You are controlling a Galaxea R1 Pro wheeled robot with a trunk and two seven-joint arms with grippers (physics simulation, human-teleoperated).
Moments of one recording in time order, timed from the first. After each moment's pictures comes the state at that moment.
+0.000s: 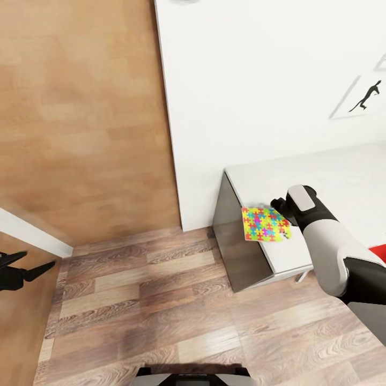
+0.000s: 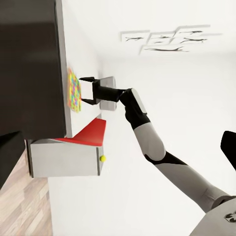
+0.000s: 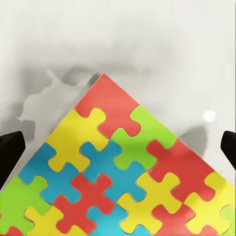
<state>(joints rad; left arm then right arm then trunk) -0.40 0.84 0.01 -0.95 1.03 0.97 -1.56 -1.32 -0.11 -0.18 -0.46 -0.79 0.54 -0.77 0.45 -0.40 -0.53</state>
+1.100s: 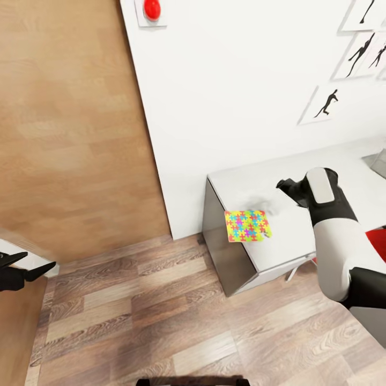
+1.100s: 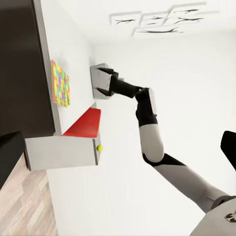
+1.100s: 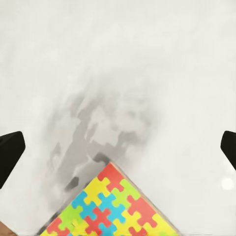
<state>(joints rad) -0.40 0.83 0.01 -0.95 1.03 0.96 -1.56 -1.29 -0.12 -0.21 -0.79 -0.82 0.75 -0.77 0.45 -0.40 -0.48</state>
